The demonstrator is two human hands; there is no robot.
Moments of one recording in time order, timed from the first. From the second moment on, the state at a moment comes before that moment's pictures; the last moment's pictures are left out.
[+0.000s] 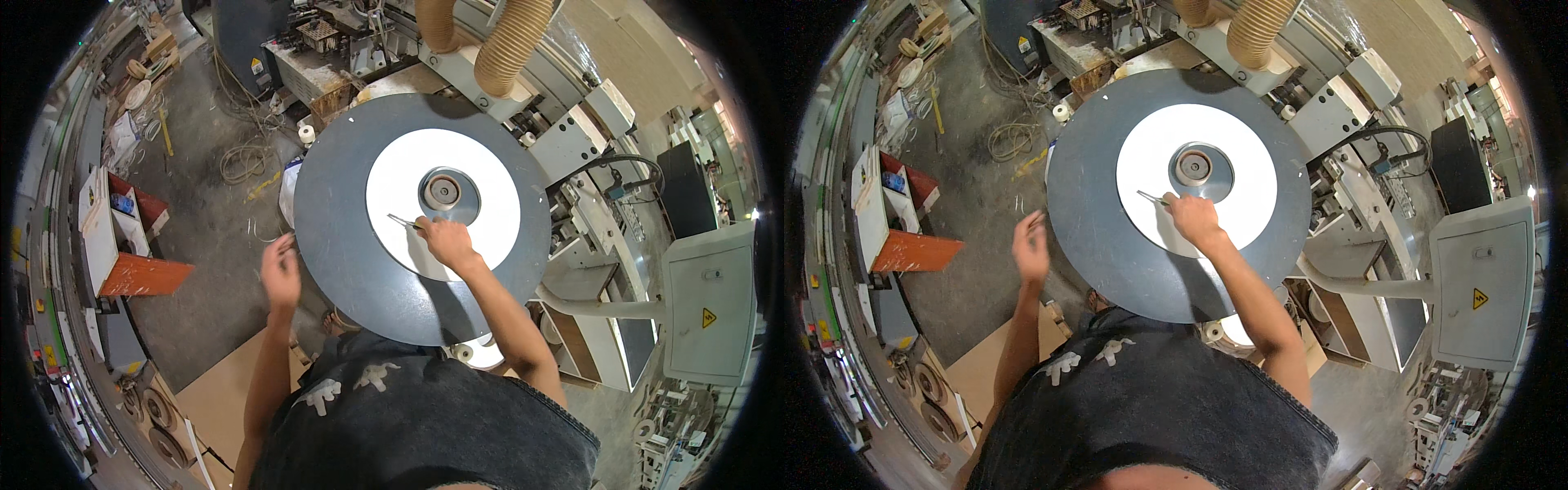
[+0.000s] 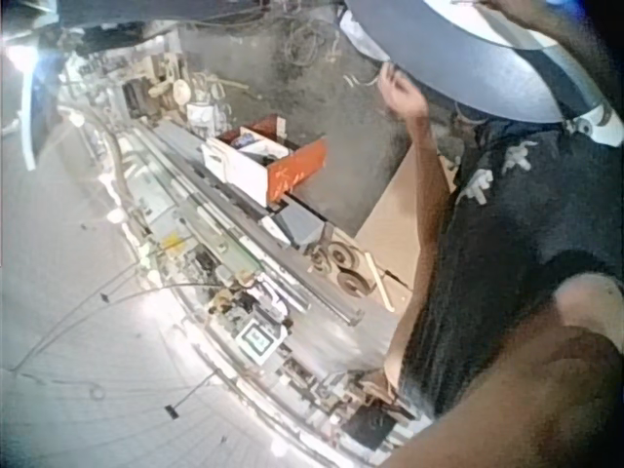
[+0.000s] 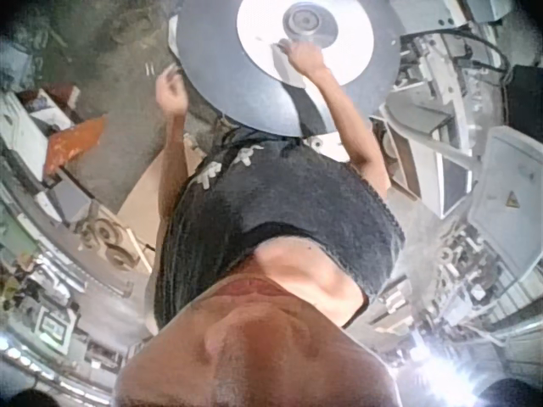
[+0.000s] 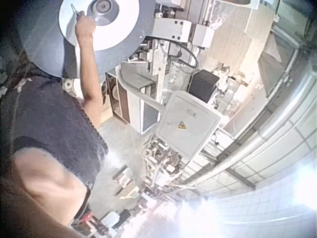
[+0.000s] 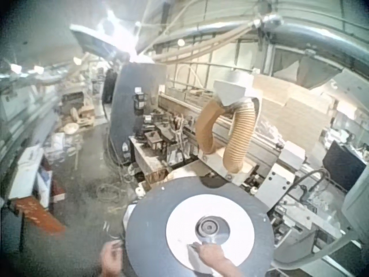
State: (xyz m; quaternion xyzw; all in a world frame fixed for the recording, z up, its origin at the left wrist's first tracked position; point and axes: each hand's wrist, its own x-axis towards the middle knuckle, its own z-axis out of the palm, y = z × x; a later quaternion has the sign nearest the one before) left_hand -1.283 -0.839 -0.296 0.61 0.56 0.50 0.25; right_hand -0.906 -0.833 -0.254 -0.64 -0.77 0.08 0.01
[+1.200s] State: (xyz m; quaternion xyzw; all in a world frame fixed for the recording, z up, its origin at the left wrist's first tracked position) left_hand -1.488 -0.783 -0.285 0.35 0.68 0.65 0.06; right_hand -0.379 -0.917 -0.303 -0.94 -0.30 -0.06 0.17
